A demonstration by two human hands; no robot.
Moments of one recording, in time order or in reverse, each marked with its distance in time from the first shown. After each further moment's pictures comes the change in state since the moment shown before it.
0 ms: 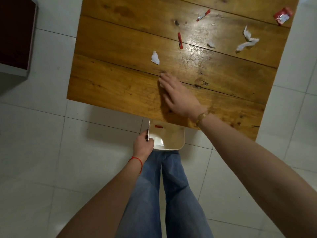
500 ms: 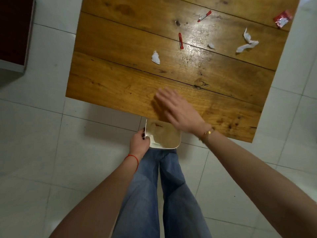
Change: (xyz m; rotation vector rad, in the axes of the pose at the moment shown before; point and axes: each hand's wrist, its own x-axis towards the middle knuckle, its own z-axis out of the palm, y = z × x) left_hand 0.003 0.002 -0.009 0.013 0.006 -0.021; right_hand -0.042 -0.009 0.013 -0.001 -0.042 -0.160
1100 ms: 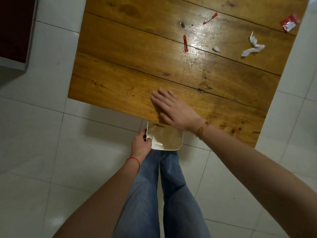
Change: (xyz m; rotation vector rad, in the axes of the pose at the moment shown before) left_hand 0.004 0.004 -0.003 0.003 -0.005 -0.016; right_hand 0.029 0.007 0.006 -0.144 -0.174 -0.066
